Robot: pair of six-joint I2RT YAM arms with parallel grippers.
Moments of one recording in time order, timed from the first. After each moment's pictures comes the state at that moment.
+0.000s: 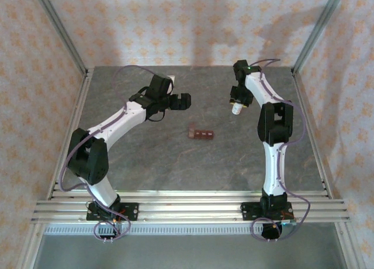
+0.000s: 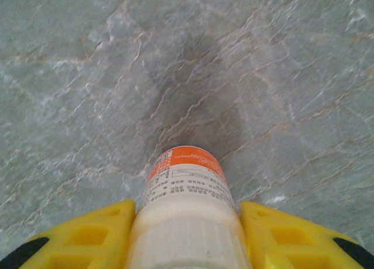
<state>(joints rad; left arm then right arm) -0.44 1.70 1.38 -0.42 0.06 -0.42 0.16 2.27 2.03 -1.15 0.05 0.46</state>
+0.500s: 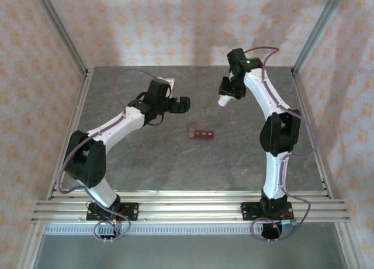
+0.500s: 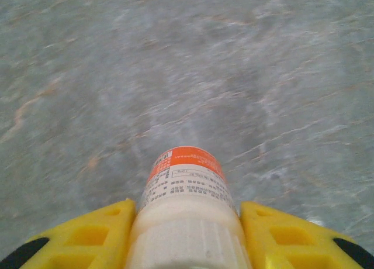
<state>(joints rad) -0.44 1.66 1.24 -0.25 0.05 -0.35 0.28 2.07 2.08 -1.22 -0.12 0.45</state>
